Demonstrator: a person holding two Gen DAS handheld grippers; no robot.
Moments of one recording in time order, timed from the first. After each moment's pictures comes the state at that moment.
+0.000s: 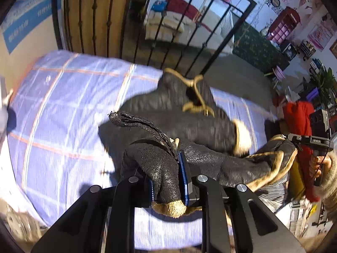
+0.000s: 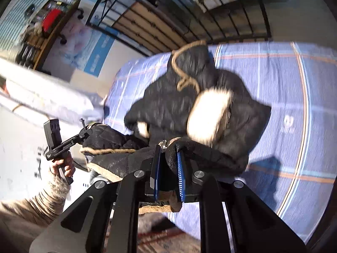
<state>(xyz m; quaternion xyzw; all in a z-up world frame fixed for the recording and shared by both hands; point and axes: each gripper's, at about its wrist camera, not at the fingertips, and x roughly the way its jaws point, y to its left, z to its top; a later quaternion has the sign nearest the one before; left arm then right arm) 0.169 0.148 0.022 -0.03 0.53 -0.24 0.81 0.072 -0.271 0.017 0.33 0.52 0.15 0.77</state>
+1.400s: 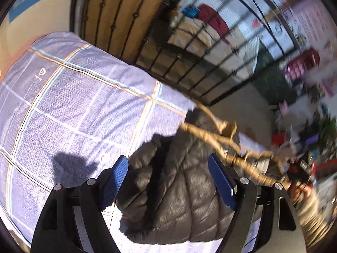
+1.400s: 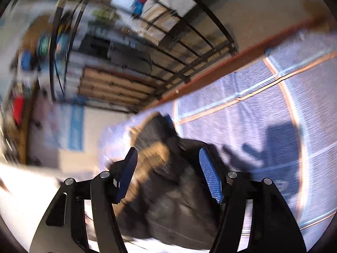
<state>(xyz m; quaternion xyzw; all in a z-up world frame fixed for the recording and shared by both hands) 0.314 0.195 -0.041 -0.12 0.56 -0.21 0.79 0.201 -0.382 -0.074 0.45 0.47 0.02 0.76</state>
